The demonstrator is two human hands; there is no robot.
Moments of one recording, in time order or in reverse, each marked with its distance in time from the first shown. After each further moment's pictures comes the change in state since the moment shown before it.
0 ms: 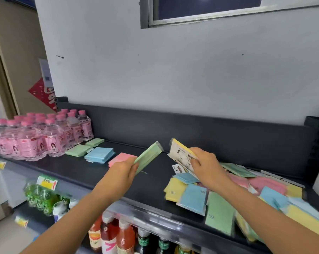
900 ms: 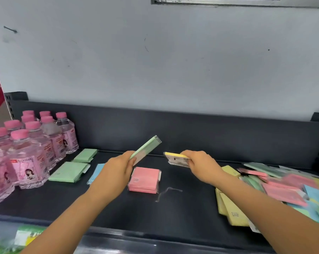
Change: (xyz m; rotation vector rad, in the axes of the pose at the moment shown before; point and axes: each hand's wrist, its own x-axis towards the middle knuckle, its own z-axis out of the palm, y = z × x) left_hand 0.087 -0.164 -0.034 -0.147 -0.019 0.122; right_hand 0.113 -0.051 0.118 -0.415 -0.084 0.157
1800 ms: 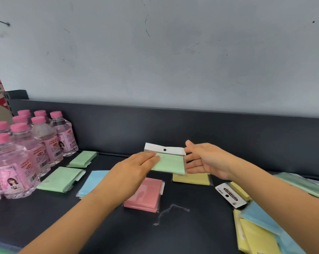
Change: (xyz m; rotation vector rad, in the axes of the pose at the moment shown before) left_hand 0.048 -0.012 0.045 0.421 -0.062 0.401; right_hand 0.066 0.023 -0.006 1.184 -0.443 0.253
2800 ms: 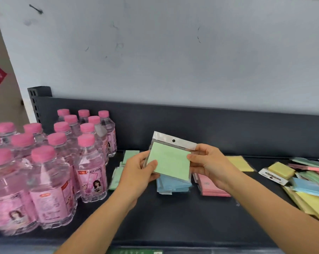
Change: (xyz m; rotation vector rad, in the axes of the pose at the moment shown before) left_hand -0.093 -0.132 -0.038 -1.509 0.059 -0.709; right_hand 0.018 -0.026 0.219 0.181 0.412 -0.185
